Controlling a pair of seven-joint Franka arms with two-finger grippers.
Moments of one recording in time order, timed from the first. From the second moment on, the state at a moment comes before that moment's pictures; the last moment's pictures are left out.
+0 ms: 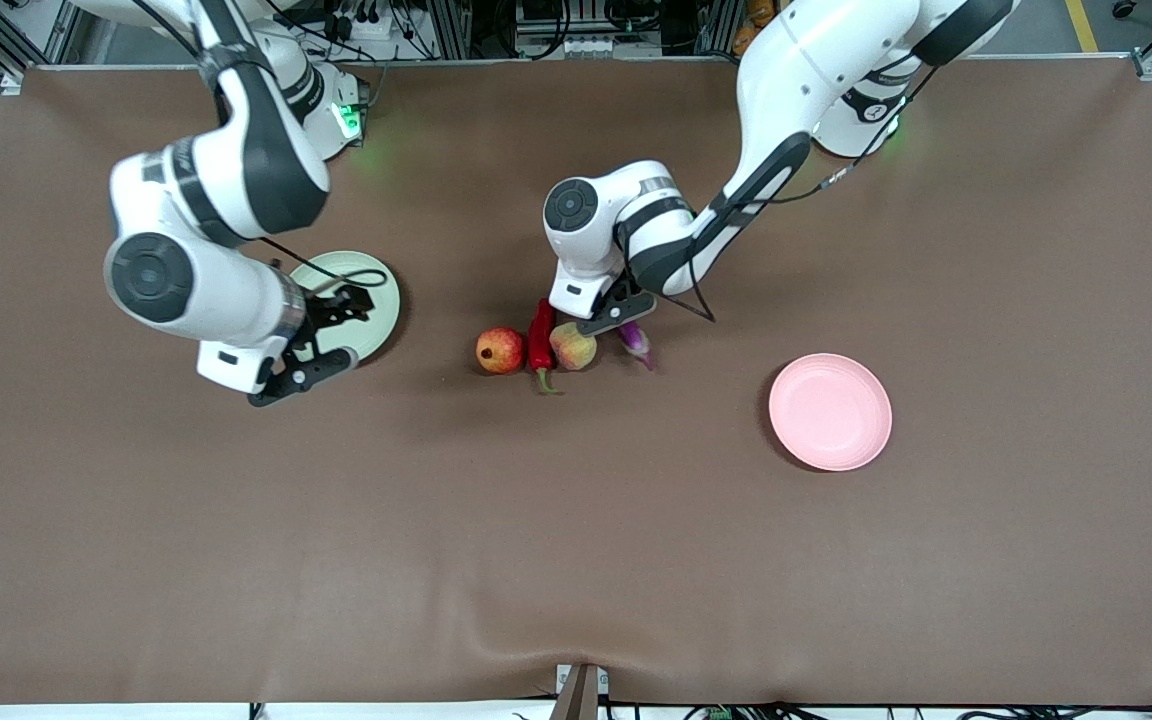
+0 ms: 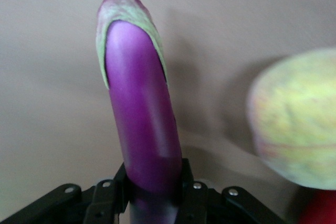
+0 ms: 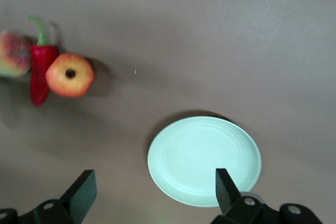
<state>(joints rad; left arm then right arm) -0.44 0.68 -0.53 -1.75 0.47 2.07 -1.50 0.43 0.29 -0.11 -1.71 0.13 1.75 -0.06</state>
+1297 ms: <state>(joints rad) 0.28 0.63 -0.55 -1.76 0.47 2.07 -0.62 0.64 0.58 -0.11 -1.72 0.38 2.12 0.69</state>
